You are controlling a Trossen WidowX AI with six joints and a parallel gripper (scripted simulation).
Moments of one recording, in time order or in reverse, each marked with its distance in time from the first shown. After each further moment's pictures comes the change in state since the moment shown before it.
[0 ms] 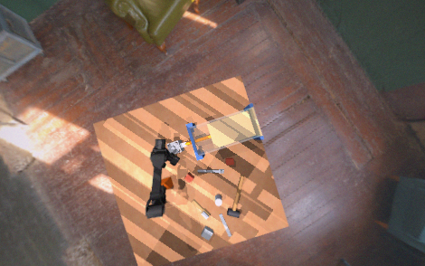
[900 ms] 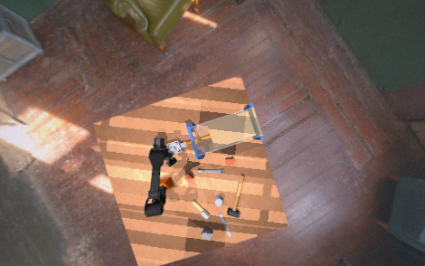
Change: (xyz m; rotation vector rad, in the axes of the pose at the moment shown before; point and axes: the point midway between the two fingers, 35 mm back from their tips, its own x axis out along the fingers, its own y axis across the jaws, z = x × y) arm 0.000 -0.012 -0.001 0.273 -0.006 -0.017
